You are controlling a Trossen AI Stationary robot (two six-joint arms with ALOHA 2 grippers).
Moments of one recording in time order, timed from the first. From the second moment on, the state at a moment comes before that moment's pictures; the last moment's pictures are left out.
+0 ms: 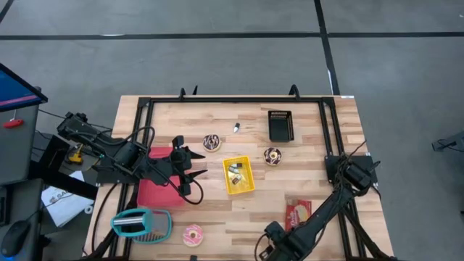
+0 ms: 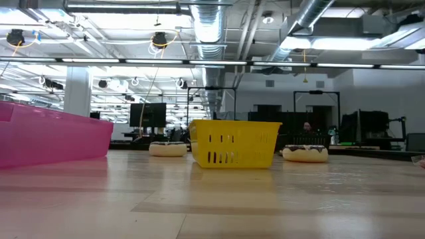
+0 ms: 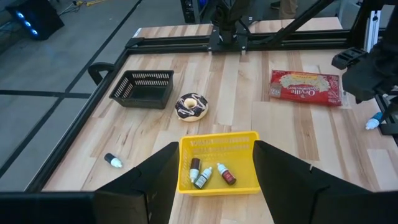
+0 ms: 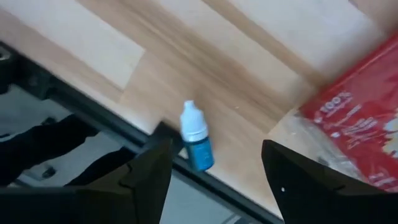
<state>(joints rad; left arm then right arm) -0.49 1.21 1.21 -0.62 -0.68 -0.25 0.81 2.12 1.64 -0.95 -0.02 1.78</state>
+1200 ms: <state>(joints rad) -0.49 1.21 1.21 -0.60 -0.66 -0.25 0.81 2.19 1.59 -0.81 -0.05 1.82</state>
